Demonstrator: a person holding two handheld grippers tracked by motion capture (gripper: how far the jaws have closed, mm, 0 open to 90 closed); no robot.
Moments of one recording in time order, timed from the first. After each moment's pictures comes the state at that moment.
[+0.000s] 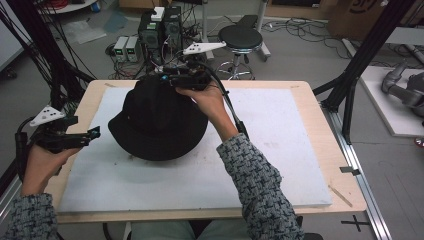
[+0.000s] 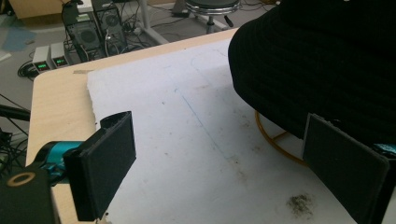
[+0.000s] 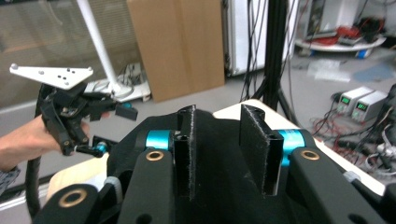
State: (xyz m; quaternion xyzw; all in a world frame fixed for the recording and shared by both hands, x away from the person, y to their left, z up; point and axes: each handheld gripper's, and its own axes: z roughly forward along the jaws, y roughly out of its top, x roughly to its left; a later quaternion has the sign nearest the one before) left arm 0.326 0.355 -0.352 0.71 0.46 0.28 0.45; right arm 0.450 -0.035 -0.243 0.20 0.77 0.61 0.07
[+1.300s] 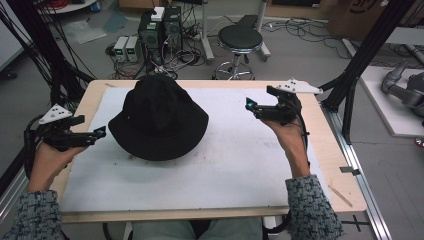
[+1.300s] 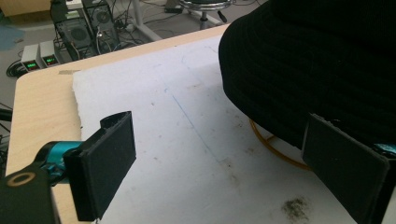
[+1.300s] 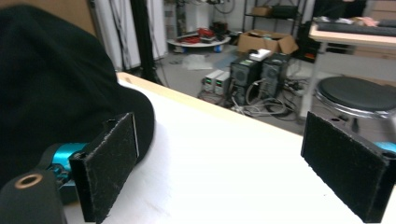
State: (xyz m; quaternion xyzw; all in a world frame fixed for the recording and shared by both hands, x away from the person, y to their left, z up) left arm 0.336 0.345 -0.357 0.72 0.45 0.27 0.45; right arm 0.387 -0.241 -0.298 0.36 0.71 0.55 0.26
